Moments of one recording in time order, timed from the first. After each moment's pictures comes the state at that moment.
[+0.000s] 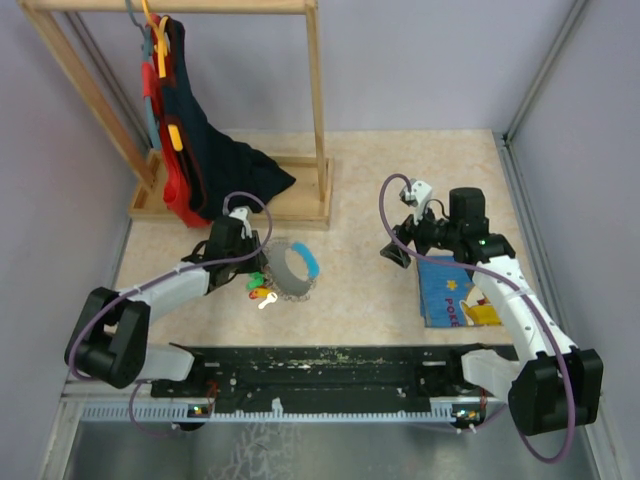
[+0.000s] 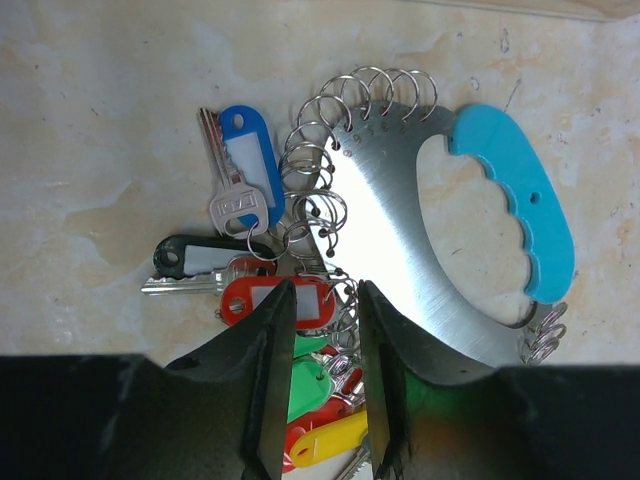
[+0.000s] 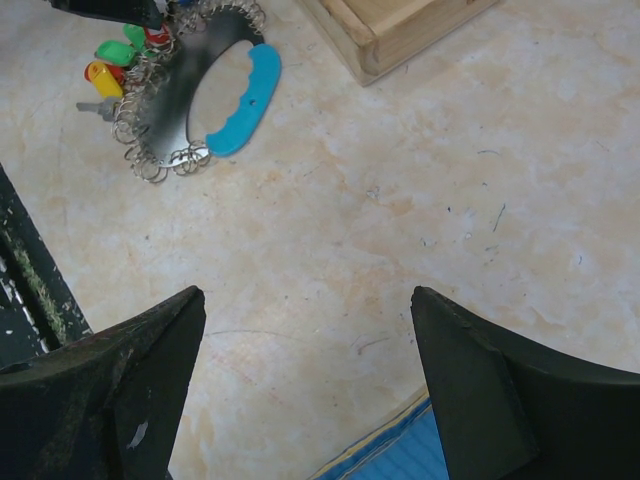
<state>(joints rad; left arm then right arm) -0.39 1.35 0.60 0.00 0.00 -0.40 0.17 1.08 0.84 -0.43 -0.71 -0.35</state>
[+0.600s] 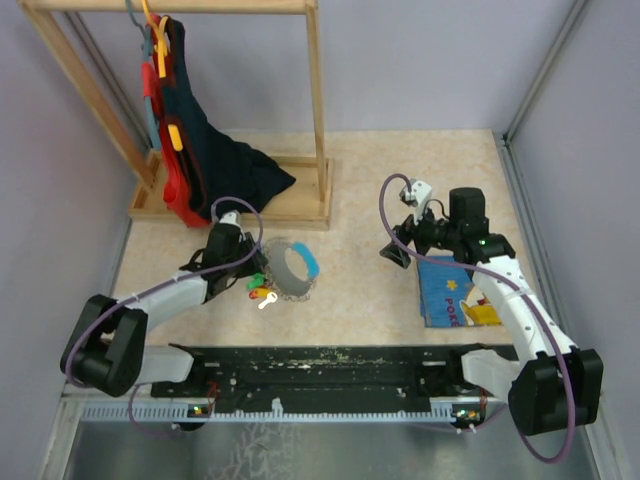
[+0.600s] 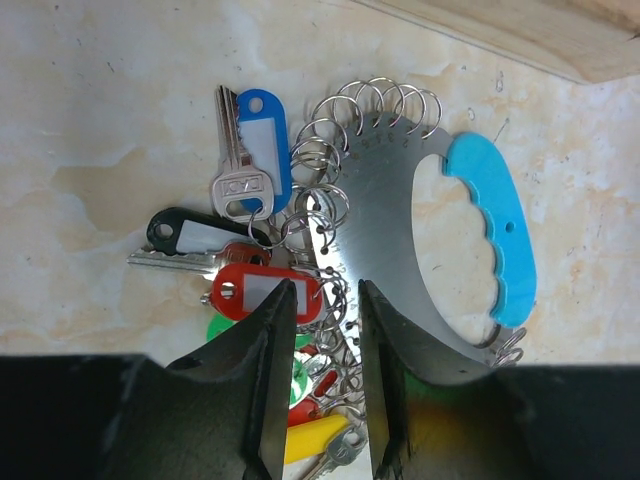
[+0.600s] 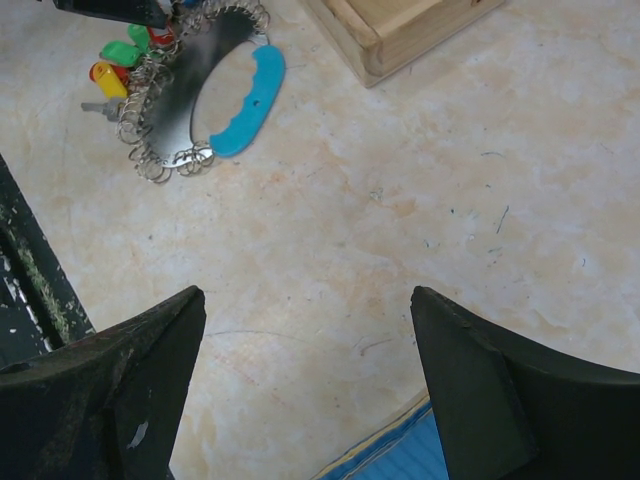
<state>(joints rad) -0.40 1.30 0.51 0.08 -0.05 -0.58 0.17 1.08 0.84 -0.43 -0.72 -0.35</state>
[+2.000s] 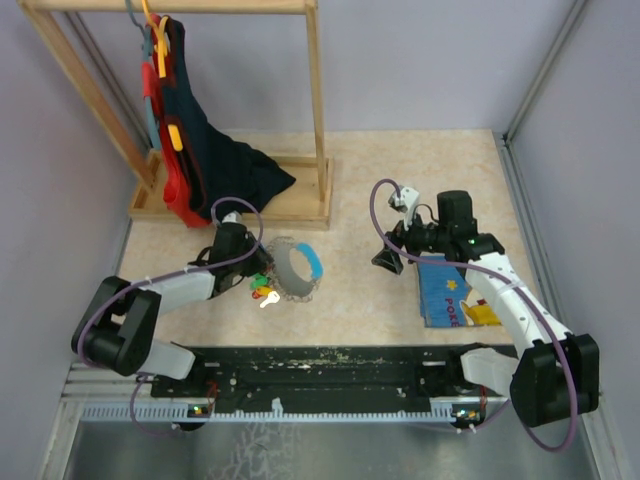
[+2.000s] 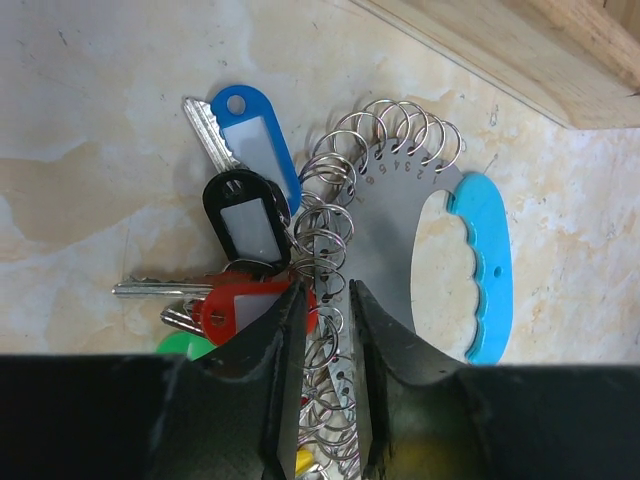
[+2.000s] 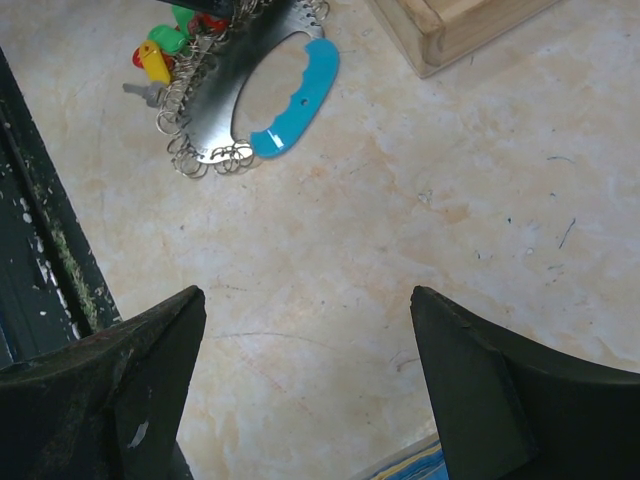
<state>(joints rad) -0.40 1.42 0.52 0.18 -0.04 -0.76 0.23 1.12 0.82 -0.40 -0.75 -0.34</state>
